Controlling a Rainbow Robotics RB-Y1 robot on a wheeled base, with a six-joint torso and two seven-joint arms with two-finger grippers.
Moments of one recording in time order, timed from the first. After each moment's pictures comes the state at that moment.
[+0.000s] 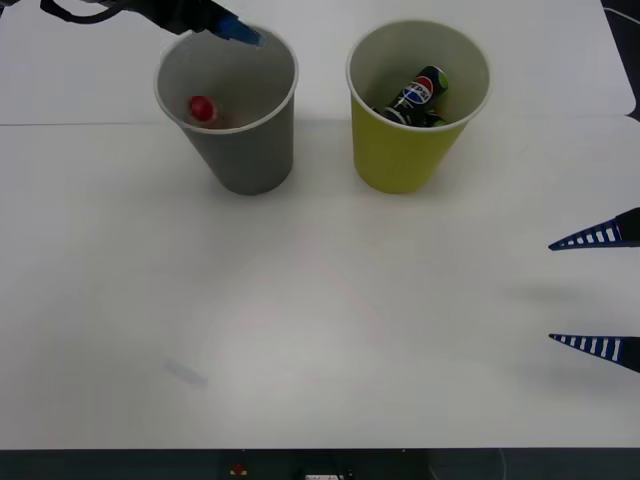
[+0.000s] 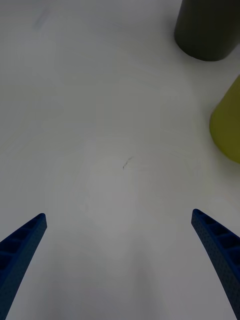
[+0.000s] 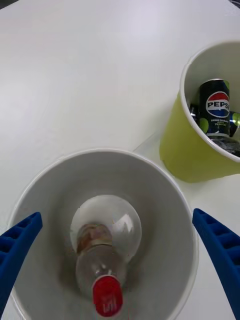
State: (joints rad) right arm 0.26 -1.13 -0.26 -2.01 1.31 -1.13 -0.09; left arm -1.08 0.76 -0.21 -1.50 -2.03 -1.37 1.36
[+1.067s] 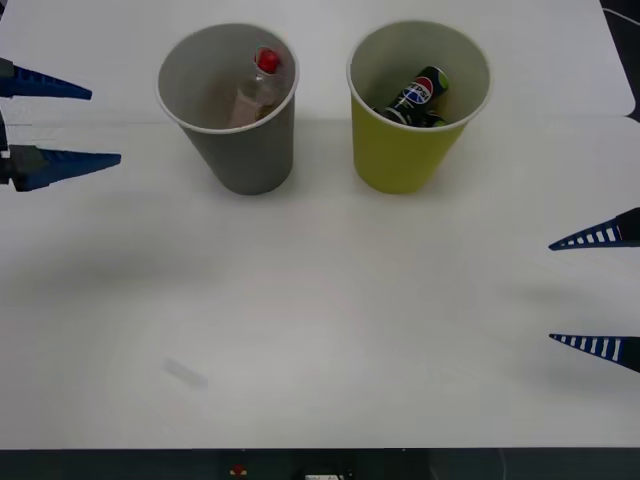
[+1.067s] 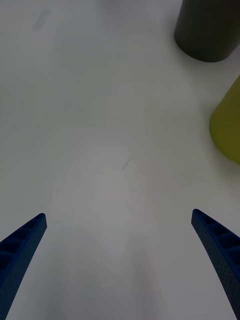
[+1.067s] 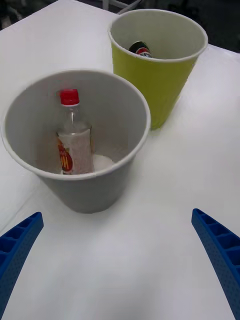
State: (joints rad) right arm 0.26 -1.13 -0.26 -2.01 1.31 -1.13 -0.09; left arm -0.34 0.96 0.29 -1.66 -1.39 -1.37 0.56
